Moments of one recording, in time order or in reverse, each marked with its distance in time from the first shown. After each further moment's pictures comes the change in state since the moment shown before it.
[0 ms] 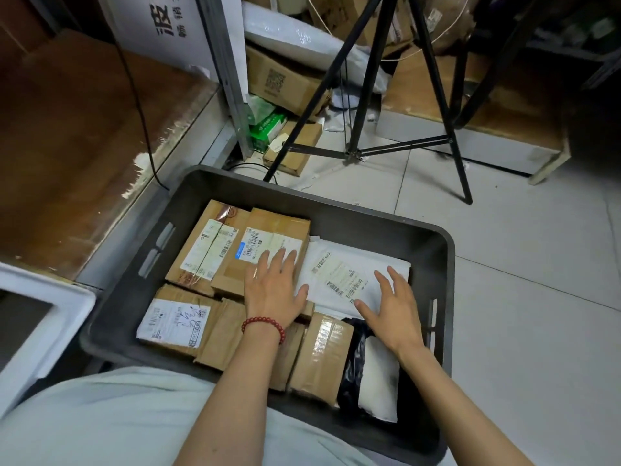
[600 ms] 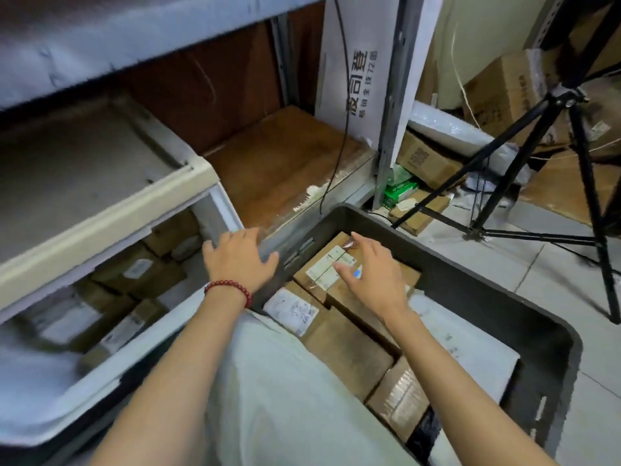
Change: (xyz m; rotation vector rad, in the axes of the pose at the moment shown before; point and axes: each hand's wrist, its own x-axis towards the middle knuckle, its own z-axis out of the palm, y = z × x) left_hand -0.127 -0.158 -0.141 0.013 0.332 -0.619; right_hand -0.036 -0.226 -0.046 0.082 0.020 -0.689
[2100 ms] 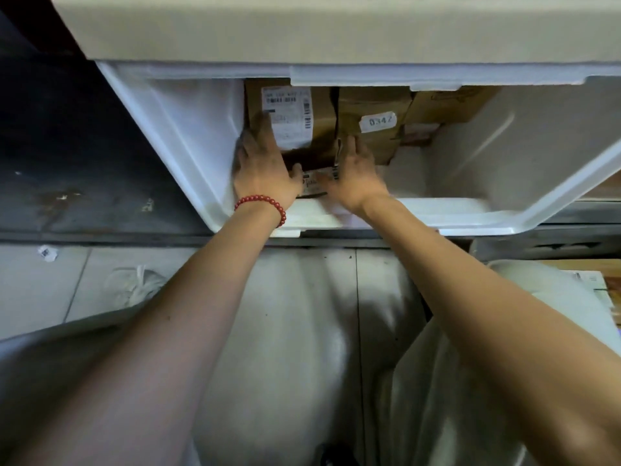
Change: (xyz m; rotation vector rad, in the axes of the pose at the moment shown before) left_hand -0.071 -0.299 0.117 -0.259 0.179 -0.784; right_hand 0.018 -0.293 0.297 -0.051 -0.586 -0.634
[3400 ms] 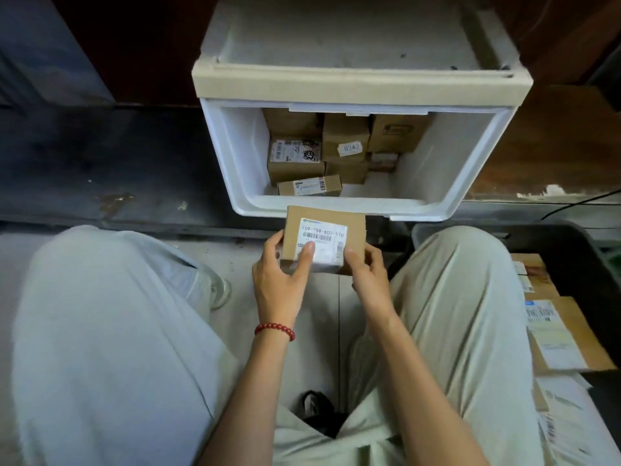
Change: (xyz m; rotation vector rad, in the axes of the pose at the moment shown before) left_hand -0.249 0.026 -0.039 -0.820 0.152 -0.247; right_hand -0.245 0.015 -0.006 0.989 0.156 0.356
